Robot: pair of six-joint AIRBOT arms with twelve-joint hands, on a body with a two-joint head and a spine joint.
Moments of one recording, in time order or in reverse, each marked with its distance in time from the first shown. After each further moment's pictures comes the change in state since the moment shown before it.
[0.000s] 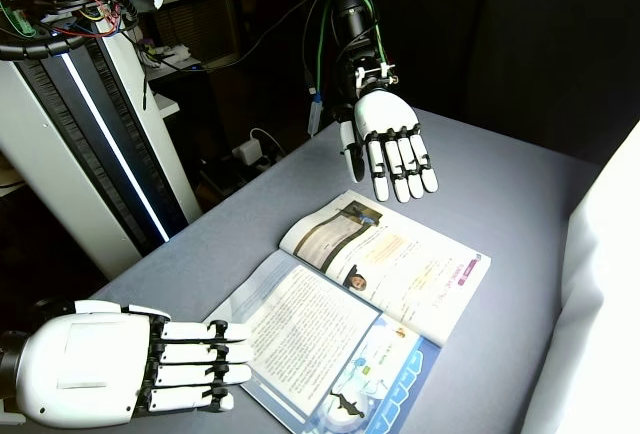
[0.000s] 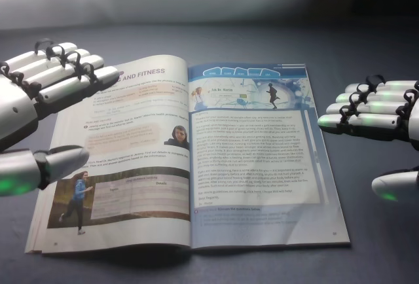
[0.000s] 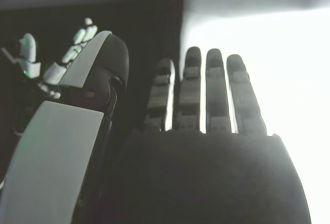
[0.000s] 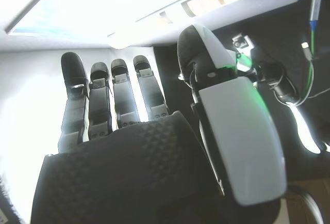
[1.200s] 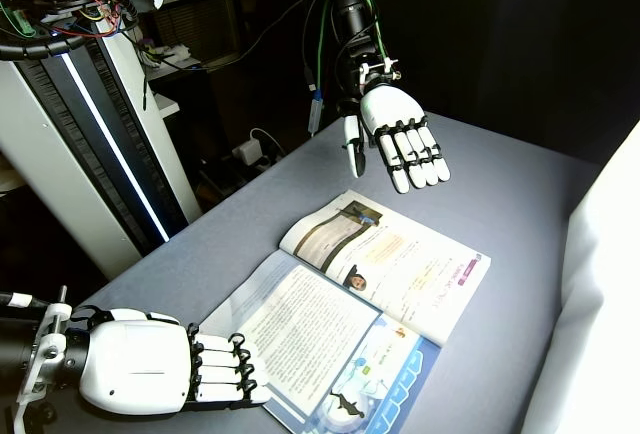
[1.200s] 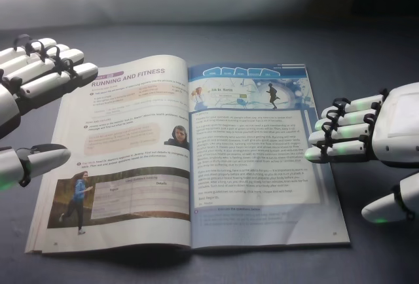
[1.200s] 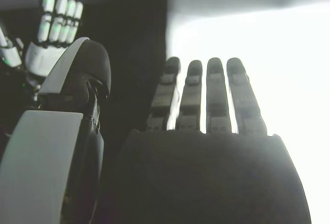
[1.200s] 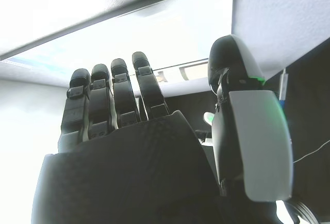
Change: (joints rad) left arm 0.049 0.023 -0.009 -0.076 -0.038 0.023; right arm 0.198 -0.112 0.050 -0.879 -0.212 0.528
